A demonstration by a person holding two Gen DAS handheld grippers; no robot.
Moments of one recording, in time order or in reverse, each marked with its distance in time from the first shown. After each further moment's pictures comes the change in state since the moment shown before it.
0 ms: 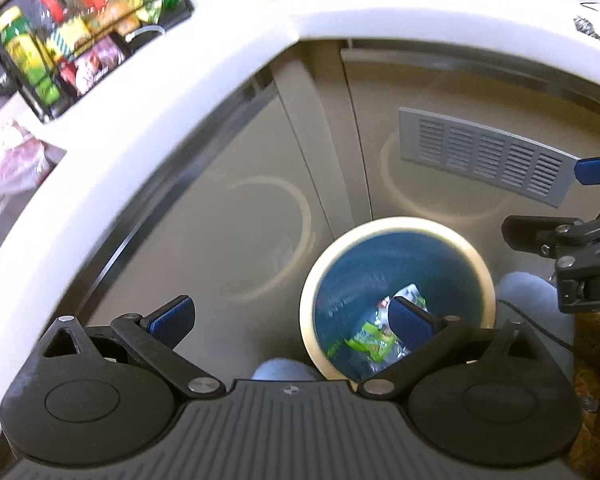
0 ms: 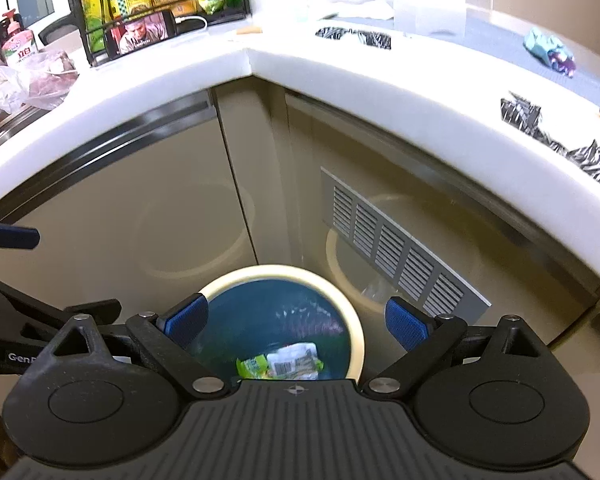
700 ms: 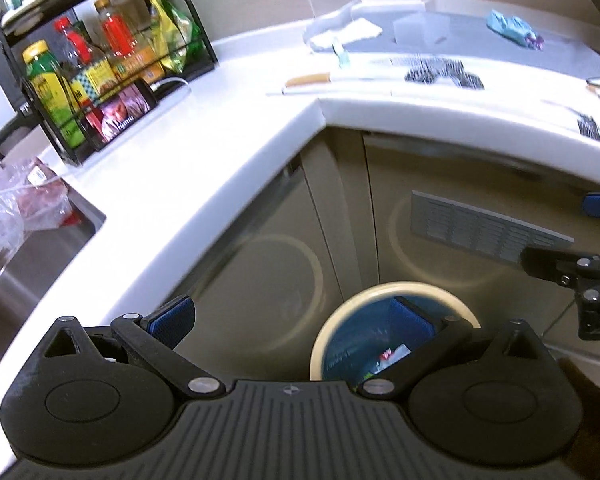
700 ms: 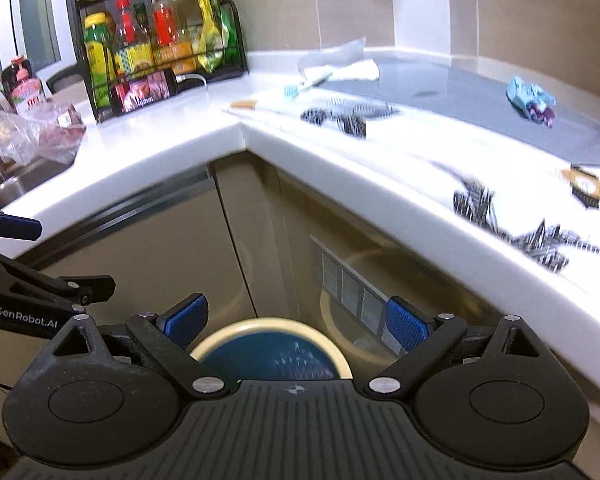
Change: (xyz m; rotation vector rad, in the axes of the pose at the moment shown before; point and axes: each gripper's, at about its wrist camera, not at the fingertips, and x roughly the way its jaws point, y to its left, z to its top) left arm -0.036 0.026 0.044 -0.057 -0.114 0.011; right arm -0.035 -0.013 0.026 0.015 -0.141 0.017
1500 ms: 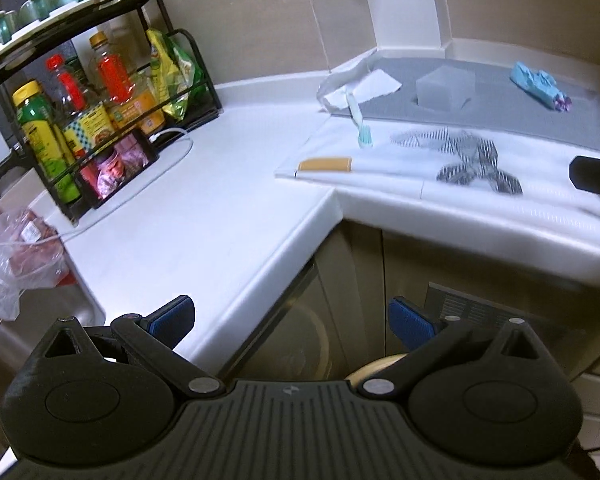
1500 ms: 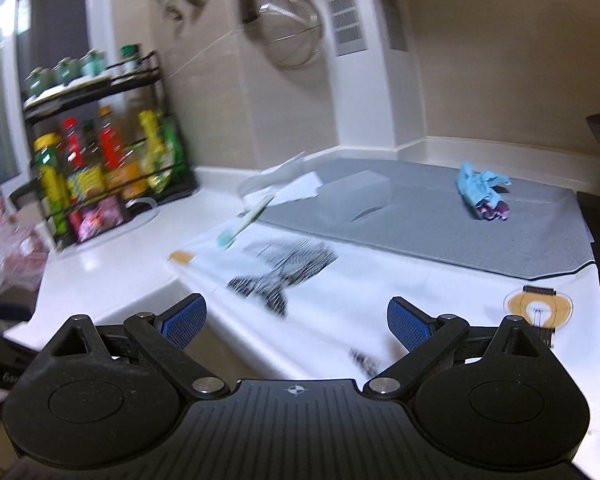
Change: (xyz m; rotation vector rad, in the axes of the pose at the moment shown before) left arm 0.027 0.014 0.087 -0.017 -0.073 -0.008; right arm 0.003 -0.060 0.083 0.146 -0.254 -0.083
